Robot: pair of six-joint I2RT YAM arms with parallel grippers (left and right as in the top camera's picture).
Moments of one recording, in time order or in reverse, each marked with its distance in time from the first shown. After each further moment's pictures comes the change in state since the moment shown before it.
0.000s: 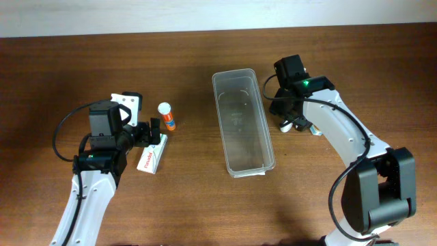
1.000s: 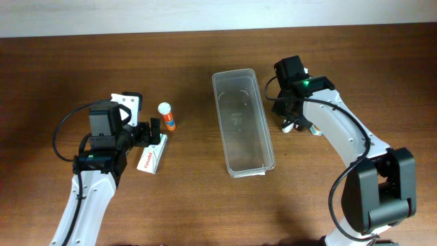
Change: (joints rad) left arm 0.000 0.000 0.000 0.000 0.000 0.000; right arm 0.000 0.000 0.000 -0.027 0.065 -0.017
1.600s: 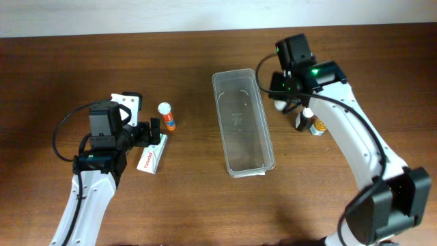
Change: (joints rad) left arm 0.000 0.000 0.000 0.000 0.000 0.000; right arm 0.044 -0.070 0.230 -0.075 -0.072 -0.280
